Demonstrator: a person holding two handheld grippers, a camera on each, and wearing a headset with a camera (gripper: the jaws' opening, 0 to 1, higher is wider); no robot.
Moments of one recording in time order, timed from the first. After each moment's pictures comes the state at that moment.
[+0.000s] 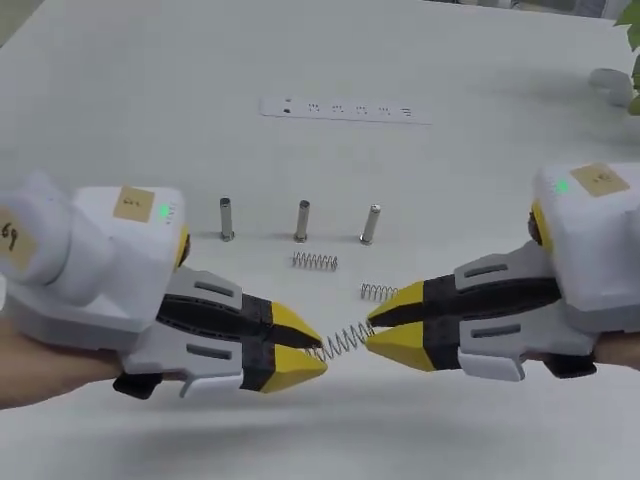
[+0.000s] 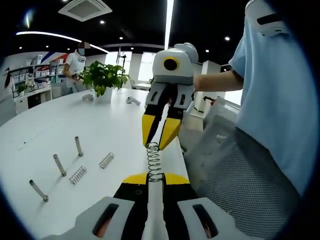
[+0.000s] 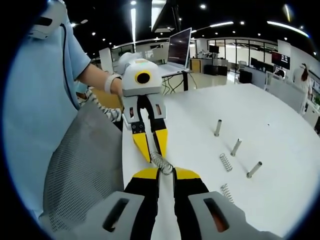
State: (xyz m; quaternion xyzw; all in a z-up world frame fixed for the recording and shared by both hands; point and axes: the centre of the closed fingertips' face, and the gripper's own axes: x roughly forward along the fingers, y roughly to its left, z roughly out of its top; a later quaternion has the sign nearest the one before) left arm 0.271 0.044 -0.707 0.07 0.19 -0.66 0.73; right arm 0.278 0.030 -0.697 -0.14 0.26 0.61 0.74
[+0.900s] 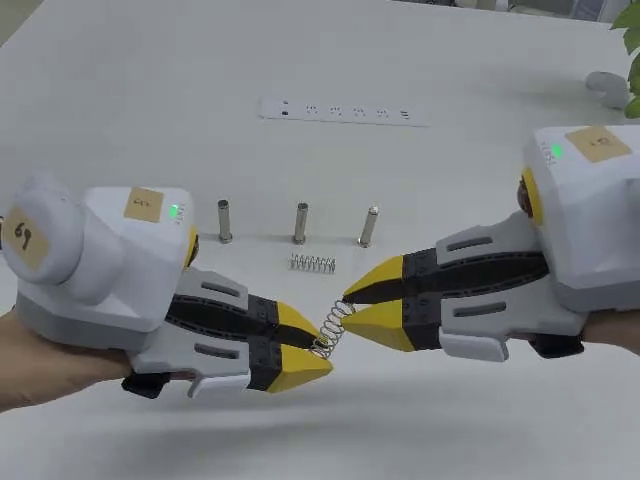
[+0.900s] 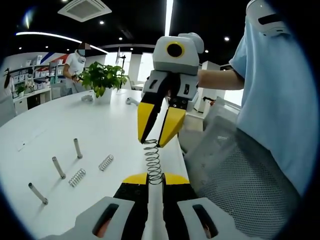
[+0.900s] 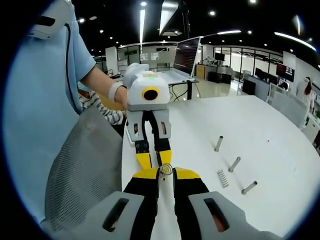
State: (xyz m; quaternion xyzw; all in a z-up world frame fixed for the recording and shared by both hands) left arm 0.269 0.041 -0.706 0.07 0.19 -0.66 0.72; right arm 0.279 0.051 -0.669 -0.16 0.23 0.62 0.73
